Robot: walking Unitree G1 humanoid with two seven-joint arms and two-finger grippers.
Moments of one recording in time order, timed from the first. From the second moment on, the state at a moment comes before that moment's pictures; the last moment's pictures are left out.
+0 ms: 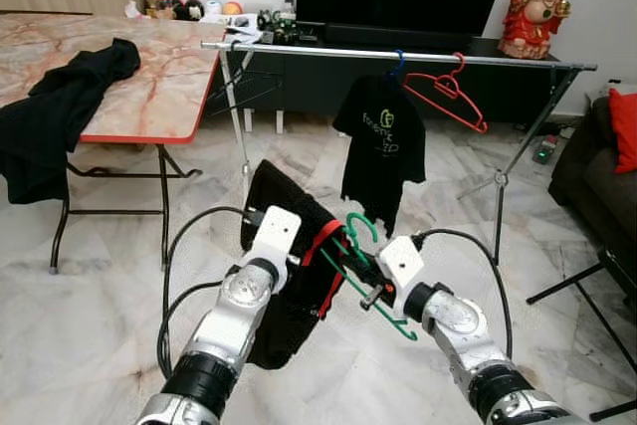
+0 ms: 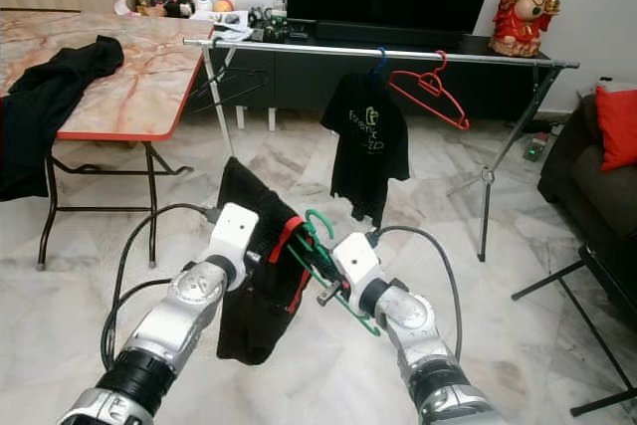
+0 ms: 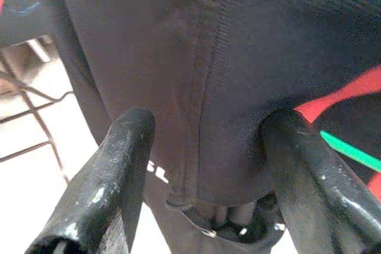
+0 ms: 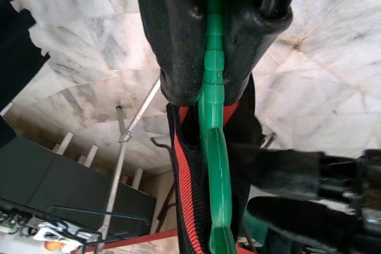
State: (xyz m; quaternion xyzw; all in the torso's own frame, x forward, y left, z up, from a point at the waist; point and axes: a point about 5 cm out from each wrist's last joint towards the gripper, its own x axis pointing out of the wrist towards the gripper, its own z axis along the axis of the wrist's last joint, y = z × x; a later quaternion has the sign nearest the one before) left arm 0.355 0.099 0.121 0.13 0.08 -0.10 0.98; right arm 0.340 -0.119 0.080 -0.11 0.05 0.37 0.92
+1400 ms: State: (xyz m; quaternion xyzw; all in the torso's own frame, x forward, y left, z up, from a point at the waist) left arm 0.357 0.135 0.120 0.11 0.03 0.03 0.99; right arm 0.327 -0.139 0.078 -0.02 0.11 0.51 0.85
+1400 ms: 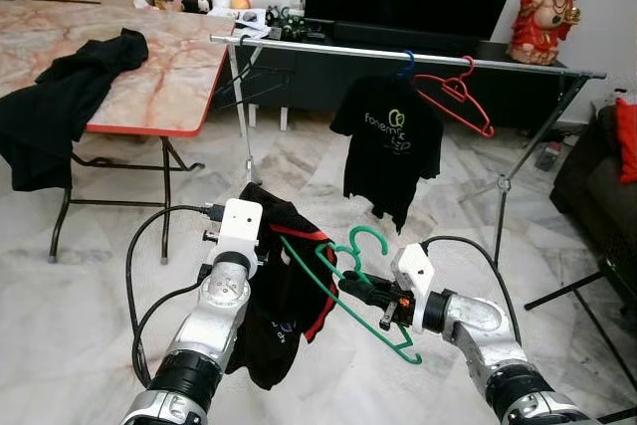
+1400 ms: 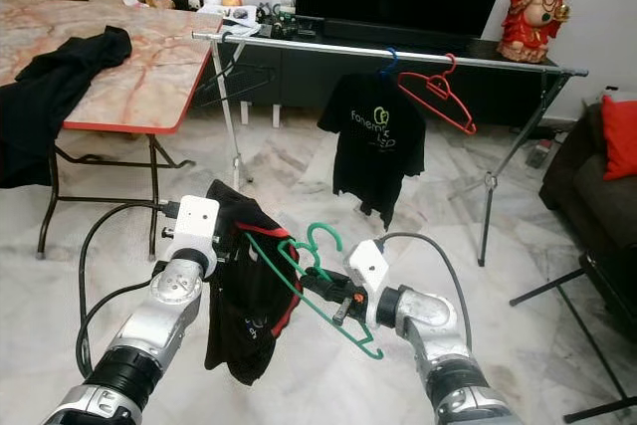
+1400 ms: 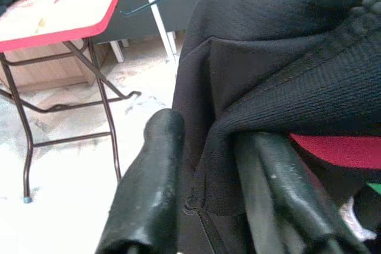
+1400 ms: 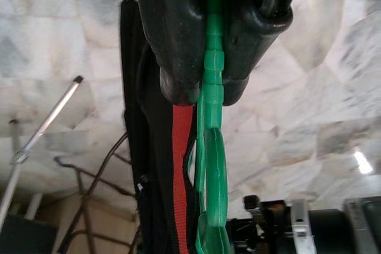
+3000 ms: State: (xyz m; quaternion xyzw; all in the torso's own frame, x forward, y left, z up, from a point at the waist) left arm 0.350 0.183 0.135 0.06 -0.06 0.16 0.98; right arm 0.266 -0.177 0.025 -0.10 0.29 0.63 0.72
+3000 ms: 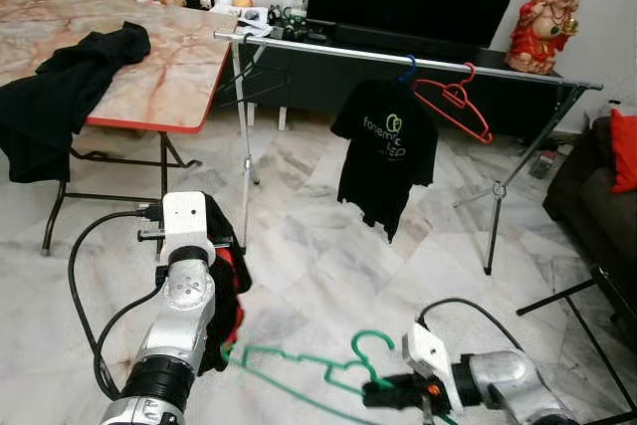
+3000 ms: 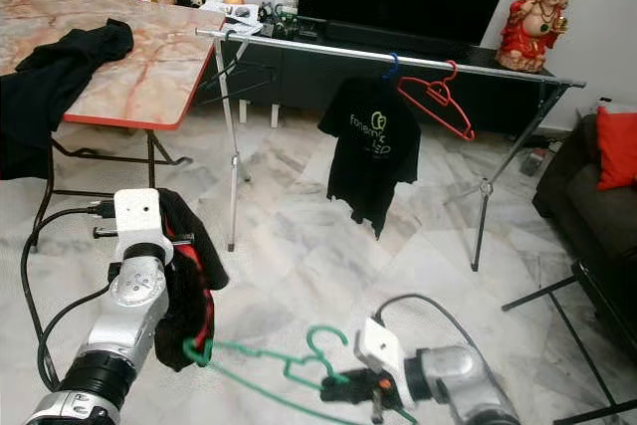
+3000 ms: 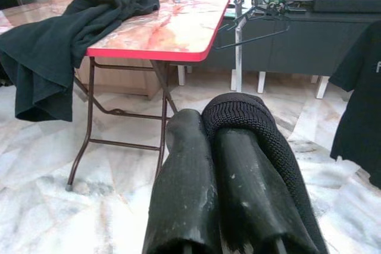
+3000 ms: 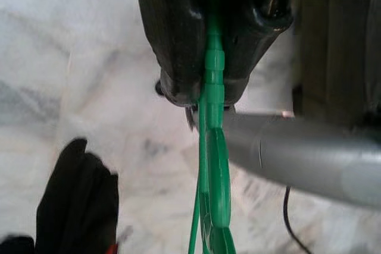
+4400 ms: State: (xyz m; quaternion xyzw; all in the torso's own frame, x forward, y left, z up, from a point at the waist) left arm 0.312 0.196 0.123 -0.08 -0.06 0.03 0.99; right arm 0.171 -0.191 -0.086 0.06 0.42 -0.13 0.90
